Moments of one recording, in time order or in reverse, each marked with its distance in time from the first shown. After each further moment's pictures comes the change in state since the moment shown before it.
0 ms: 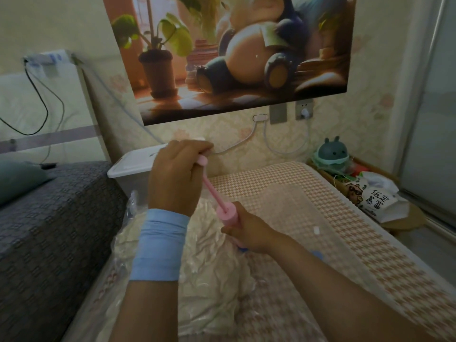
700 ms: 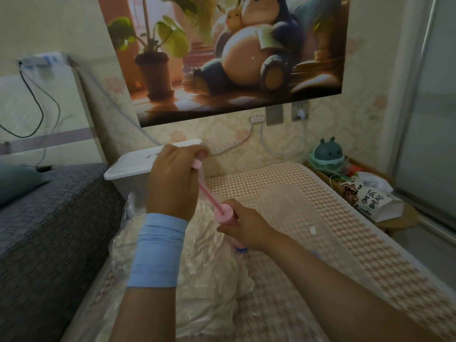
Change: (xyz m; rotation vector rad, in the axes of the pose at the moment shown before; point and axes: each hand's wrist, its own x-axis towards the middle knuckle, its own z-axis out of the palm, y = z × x) left_hand -0.004 0.004 0.001 -0.001 0.002 -0.042; right_hand -0.002 -0.010 -0.006 0.018 0.128 -0.108
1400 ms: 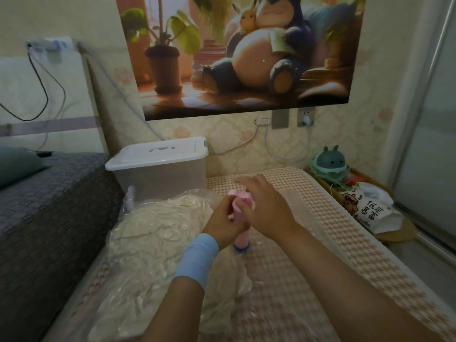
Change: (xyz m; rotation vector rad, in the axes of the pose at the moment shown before) left_hand -0.092 -0.010 0.110 -0.820 -0.604 -0.669; right_hand 0.001 -0.023 -0.043 -0.317 0.287 -0.197
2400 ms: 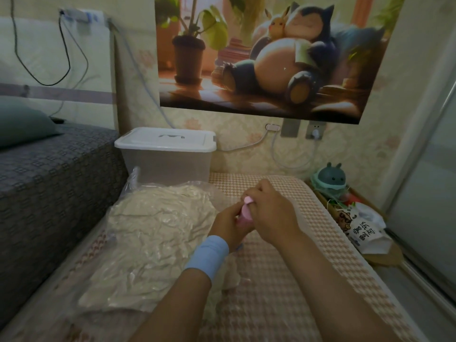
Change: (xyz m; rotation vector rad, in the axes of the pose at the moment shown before) left_hand -0.016 -0.003 0.029 -0.053 0.160 -0.055; right_hand -0.008 -0.024 -0.024 -0.335 -0.152 -0.009
